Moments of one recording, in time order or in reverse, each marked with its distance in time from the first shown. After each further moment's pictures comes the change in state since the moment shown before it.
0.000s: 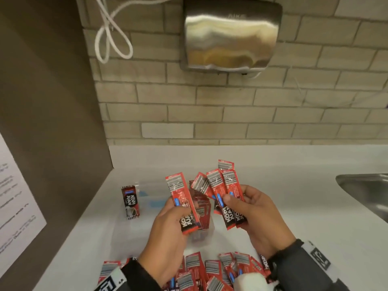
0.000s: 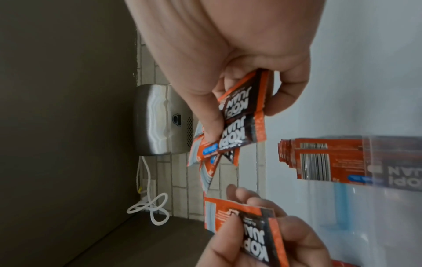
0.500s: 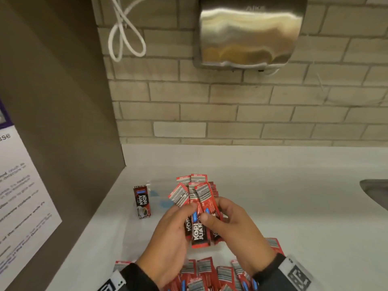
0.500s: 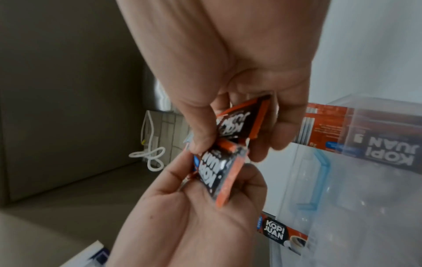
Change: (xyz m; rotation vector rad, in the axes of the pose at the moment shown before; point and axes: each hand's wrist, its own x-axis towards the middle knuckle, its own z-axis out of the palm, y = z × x) left_hand 0.002 0.007 -0.011 -0.085 -0.040 -0.010; right_hand 0.003 0.027 0.042 -0.139 -0.301 -0.031
